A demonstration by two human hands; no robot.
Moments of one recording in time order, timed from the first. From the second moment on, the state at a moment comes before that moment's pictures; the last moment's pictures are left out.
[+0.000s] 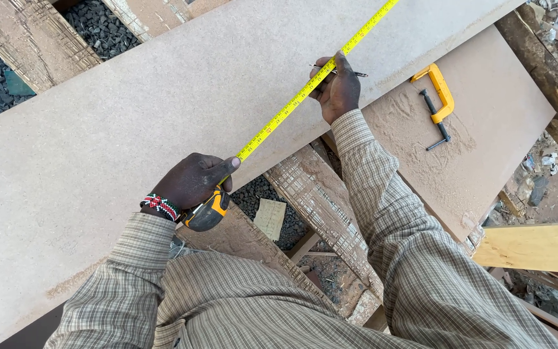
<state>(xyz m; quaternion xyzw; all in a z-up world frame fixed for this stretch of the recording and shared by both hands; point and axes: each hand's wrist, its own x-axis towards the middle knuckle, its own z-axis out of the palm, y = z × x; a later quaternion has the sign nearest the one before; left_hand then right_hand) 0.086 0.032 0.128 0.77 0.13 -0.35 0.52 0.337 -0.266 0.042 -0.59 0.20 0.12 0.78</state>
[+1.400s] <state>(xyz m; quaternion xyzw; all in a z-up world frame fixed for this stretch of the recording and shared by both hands) 0.262 0.255 -0.087 0.95 0.26 -0.12 0.09 0.337 -0.152 0.021 -0.75 -0.16 0.20 0.61</state>
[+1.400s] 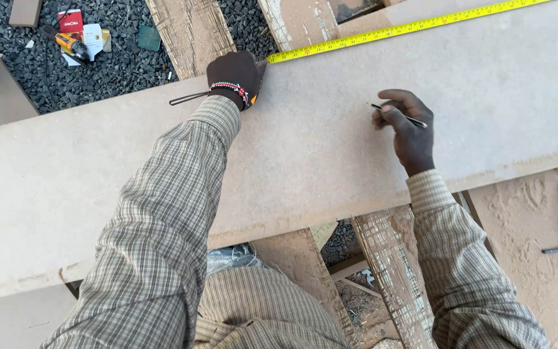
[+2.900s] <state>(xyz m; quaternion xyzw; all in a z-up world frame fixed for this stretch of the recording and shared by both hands) 0.271 0.248 -0.109 0.93 0.30 -0.09 0.17 0.440 -0.008 -0.071 -0.81 -0.37 0.08 0.44</state>
